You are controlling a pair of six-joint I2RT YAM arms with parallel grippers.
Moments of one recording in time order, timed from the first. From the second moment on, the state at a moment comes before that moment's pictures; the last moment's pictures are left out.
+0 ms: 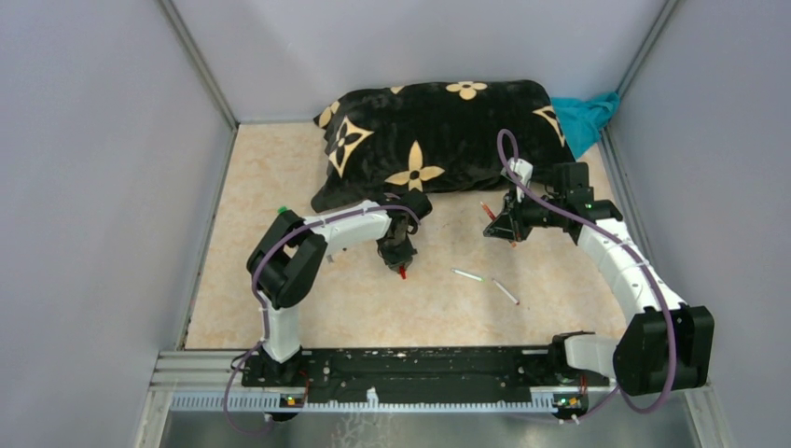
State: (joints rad) left arm -0.78 1.92 1.30 -0.80 -0.14 -1.13; right arm 0.12 1.22 0.94 -0.58 -0.89 -0.33
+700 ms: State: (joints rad) left arm -0.75 1.42 1.08 -0.20 0.00 -0.80; right arm 0.12 1.20 1.18 -0.77 -1.10 -0.47
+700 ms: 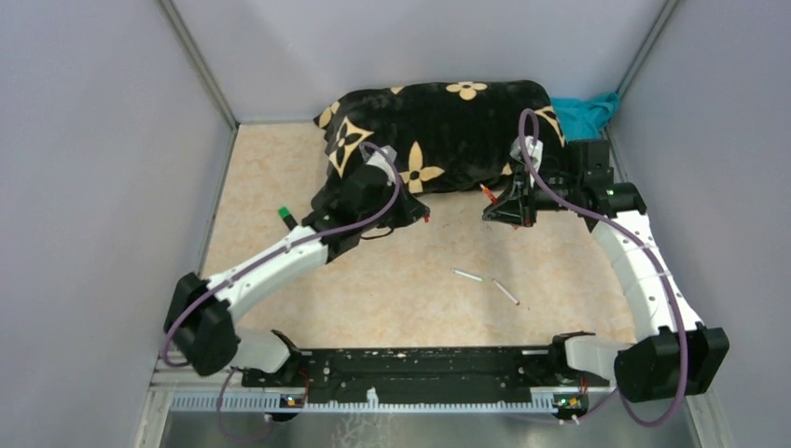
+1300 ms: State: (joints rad) left arm -0.71 1.17 0.82 0.79 0.20 -0.80; right arm 0.38 1.06 1.08 -0.37 -1.20 -0.08
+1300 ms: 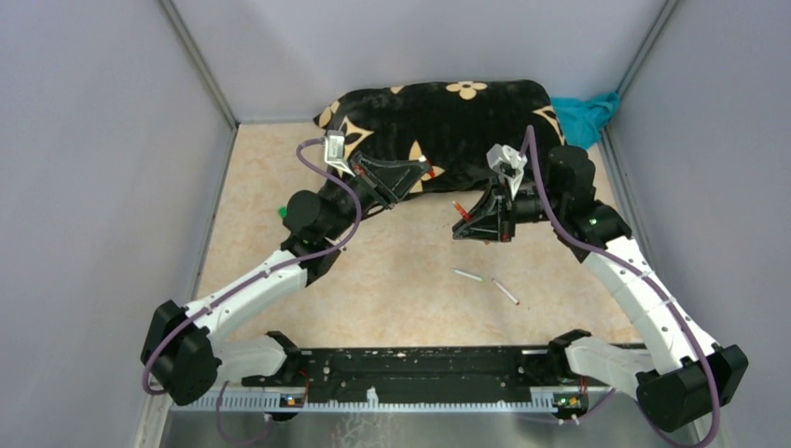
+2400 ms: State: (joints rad) left arm -0.72 1.32 0.88 1.07 0.36 -1.01; right arm 0.40 1.06 1.01 0.00 -1.11 0.38
